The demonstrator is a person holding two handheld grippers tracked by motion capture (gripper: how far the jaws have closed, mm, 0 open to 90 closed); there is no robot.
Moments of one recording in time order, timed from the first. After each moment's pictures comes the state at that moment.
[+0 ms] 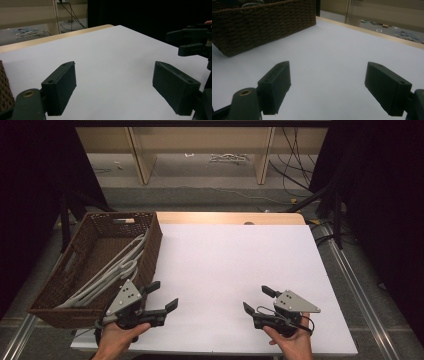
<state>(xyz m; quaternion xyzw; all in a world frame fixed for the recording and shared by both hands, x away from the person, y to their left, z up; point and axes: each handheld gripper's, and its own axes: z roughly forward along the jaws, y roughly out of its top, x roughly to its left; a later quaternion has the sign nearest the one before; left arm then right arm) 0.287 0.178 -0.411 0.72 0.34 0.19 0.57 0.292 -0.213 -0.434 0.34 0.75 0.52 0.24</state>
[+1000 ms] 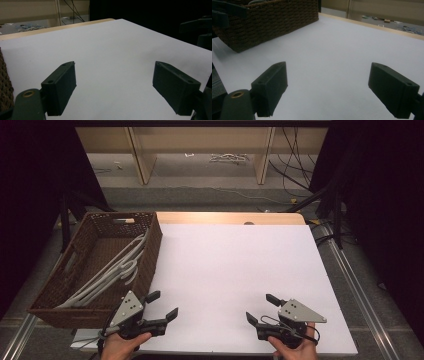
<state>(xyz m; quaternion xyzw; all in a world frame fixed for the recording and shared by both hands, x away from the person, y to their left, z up) 0.276 0.180 -0.438 0.72 0.35 0.19 0.56 0.270 -0.220 -0.435 0.35 0.75 0.51 0.22</state>
